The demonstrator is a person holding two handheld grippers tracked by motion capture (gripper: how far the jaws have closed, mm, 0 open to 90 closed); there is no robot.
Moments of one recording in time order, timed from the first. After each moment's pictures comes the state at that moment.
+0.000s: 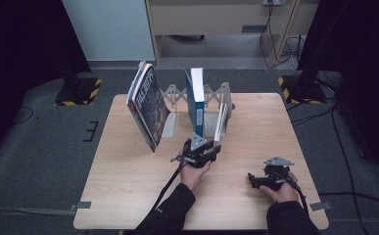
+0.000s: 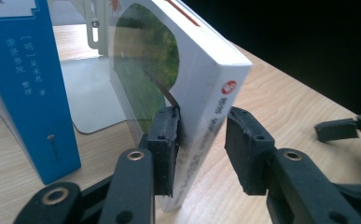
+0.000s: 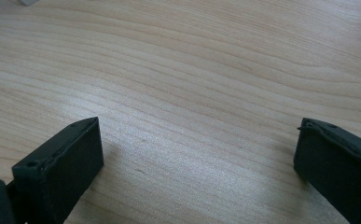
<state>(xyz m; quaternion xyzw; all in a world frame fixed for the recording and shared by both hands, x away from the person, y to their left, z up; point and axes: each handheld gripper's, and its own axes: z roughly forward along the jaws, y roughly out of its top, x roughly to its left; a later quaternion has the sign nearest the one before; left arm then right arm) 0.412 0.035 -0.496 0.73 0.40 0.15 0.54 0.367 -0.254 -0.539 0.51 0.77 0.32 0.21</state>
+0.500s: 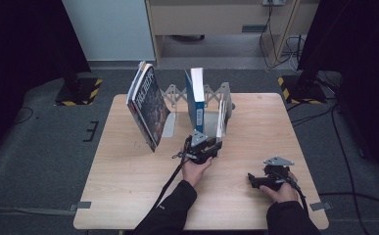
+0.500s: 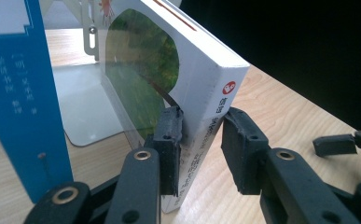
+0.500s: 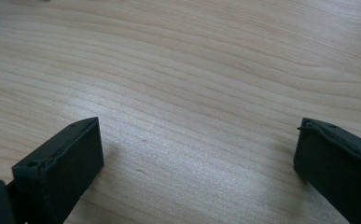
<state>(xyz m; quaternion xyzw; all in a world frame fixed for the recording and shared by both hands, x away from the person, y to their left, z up) 0.429 0.026 -0.492 0.72 0.40 0.14 0.54 0.367 -0.253 -0.539 0.51 0.77 0.32 0.21</state>
